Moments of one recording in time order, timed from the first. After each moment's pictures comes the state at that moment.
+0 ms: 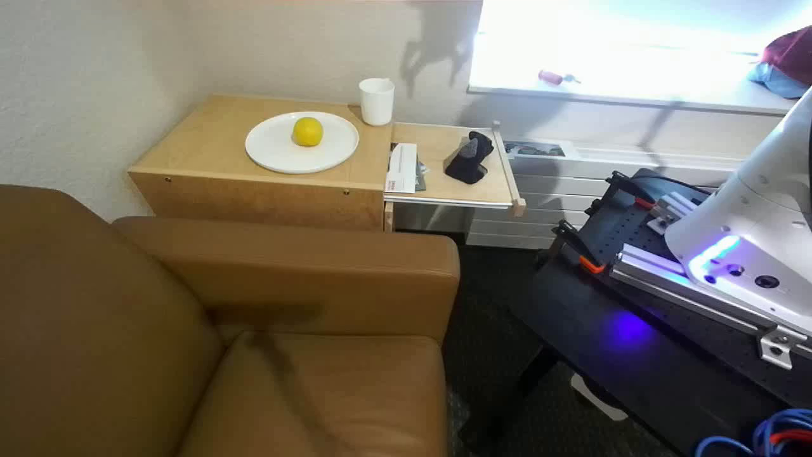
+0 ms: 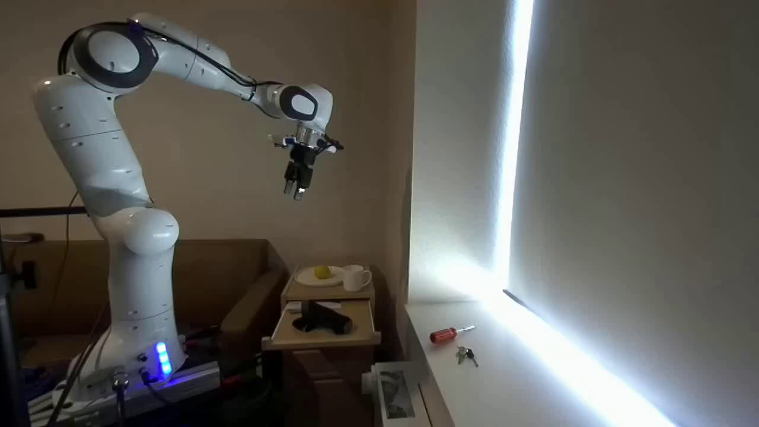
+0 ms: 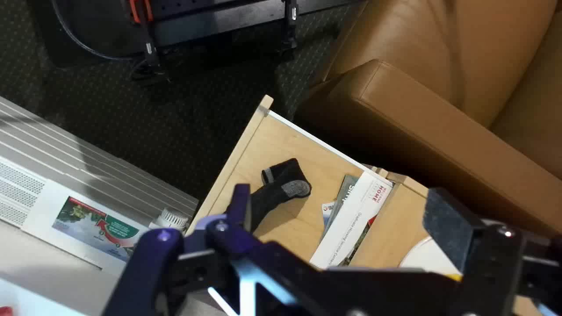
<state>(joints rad) -0.02 -0.32 -0.08 -2.11 0.14 1.59 0.13</state>
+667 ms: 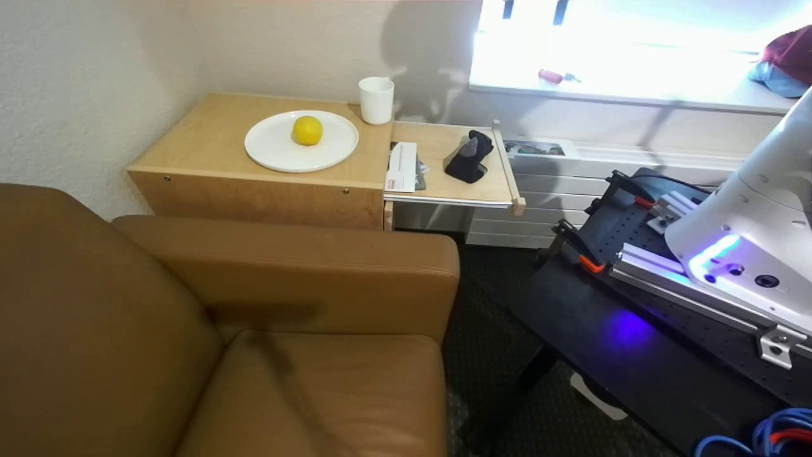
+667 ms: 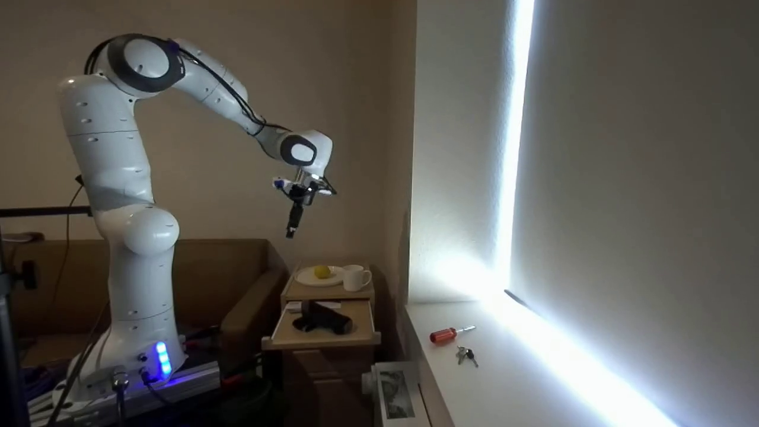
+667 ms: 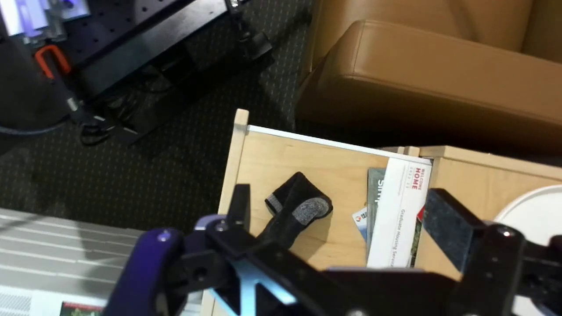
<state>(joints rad) -0.02 -0.18 -0.01 -2.33 0.25 1.93 0.46</state>
